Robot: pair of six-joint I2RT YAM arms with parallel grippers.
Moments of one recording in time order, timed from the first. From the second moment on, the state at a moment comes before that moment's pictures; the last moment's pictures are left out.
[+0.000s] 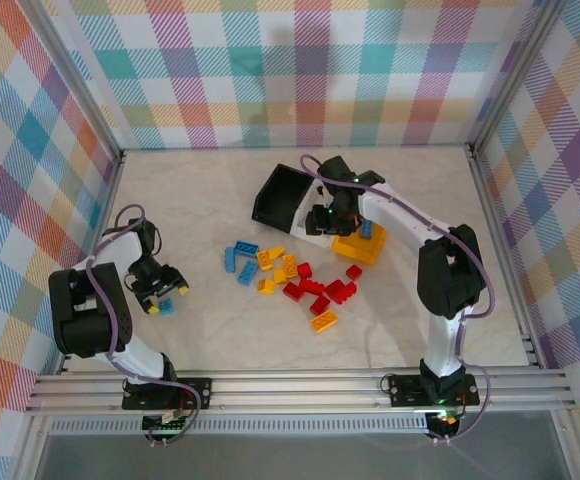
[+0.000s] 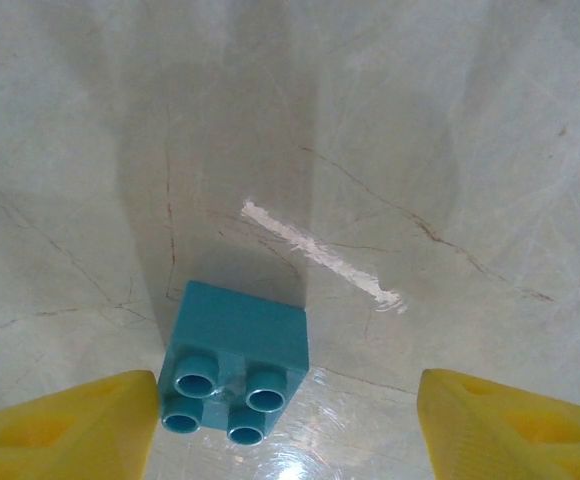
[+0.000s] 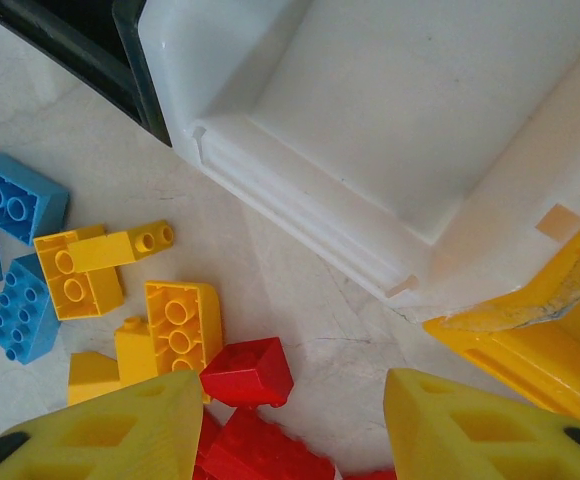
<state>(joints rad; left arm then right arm) 0.19 1.58 0.93 -1.03 0.07 -0.47 0.54 1.91 1.61 -0.92 -0.17 0.44</state>
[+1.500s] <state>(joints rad) -0.06 1.56 1.15 -0.98 0.25 -0.59 0.47 1.59 1.46 -0.98 -0.15 0.48</state>
